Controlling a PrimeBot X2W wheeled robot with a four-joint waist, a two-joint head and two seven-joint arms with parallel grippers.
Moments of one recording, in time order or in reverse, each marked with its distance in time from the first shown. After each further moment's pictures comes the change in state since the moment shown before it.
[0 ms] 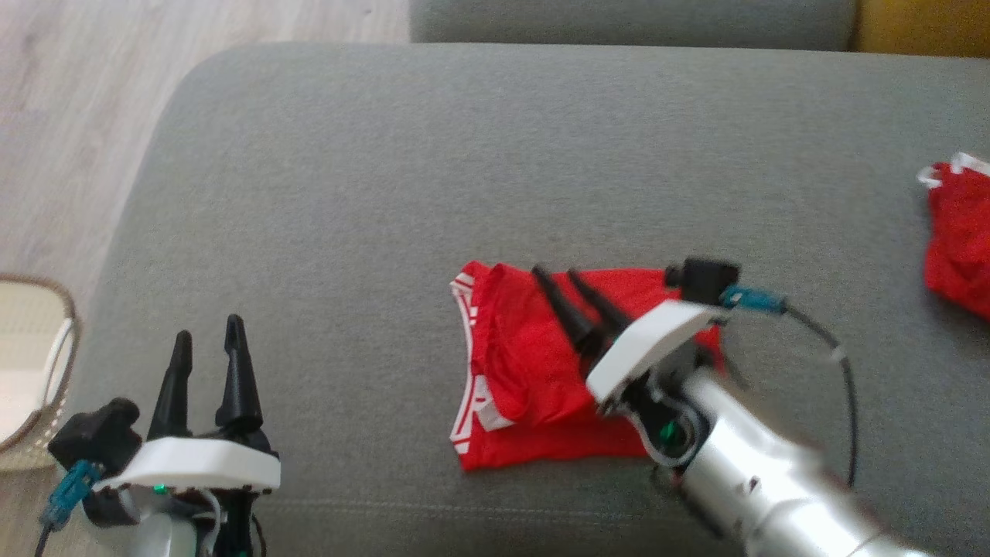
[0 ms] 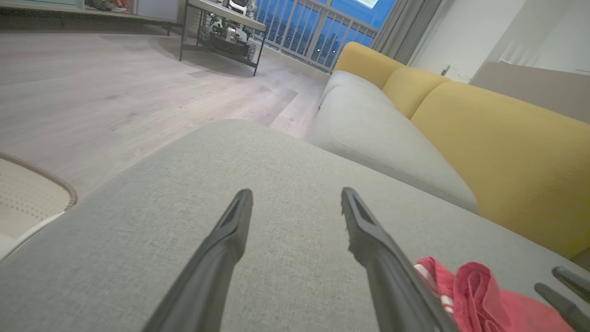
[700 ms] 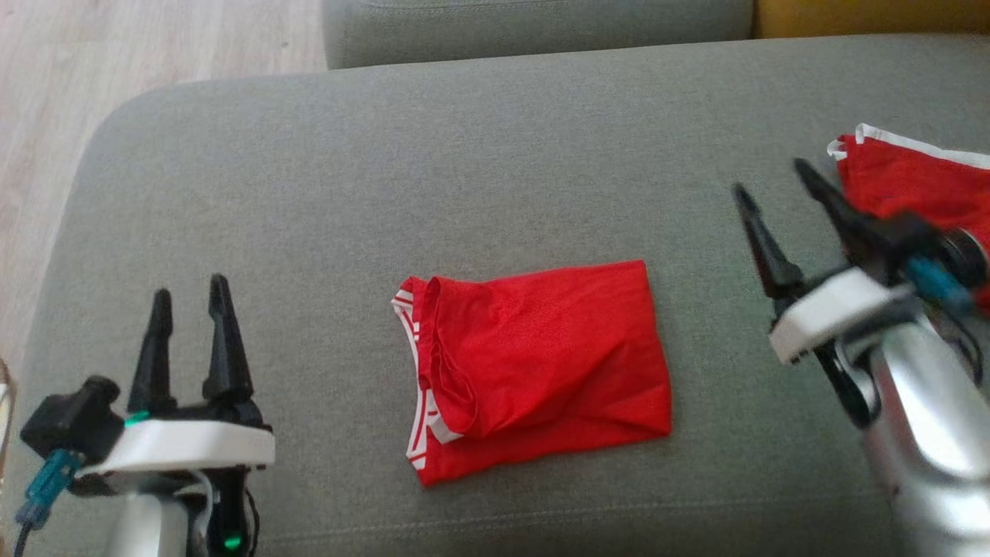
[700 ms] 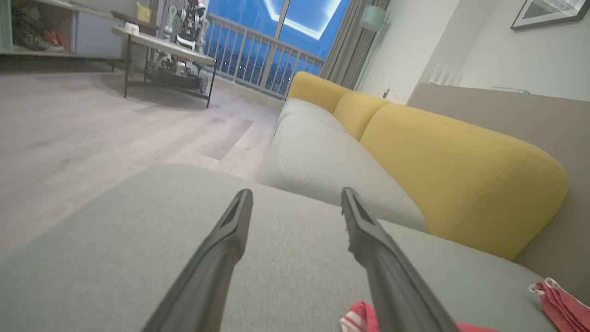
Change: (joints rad) left arm 0.003 0.000 -0.012 -0.129 0.007 0.027 0.000; right arm 0.070 -0.221 -0.476 -0.202 -0.952 0.000 -0.060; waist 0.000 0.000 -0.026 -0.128
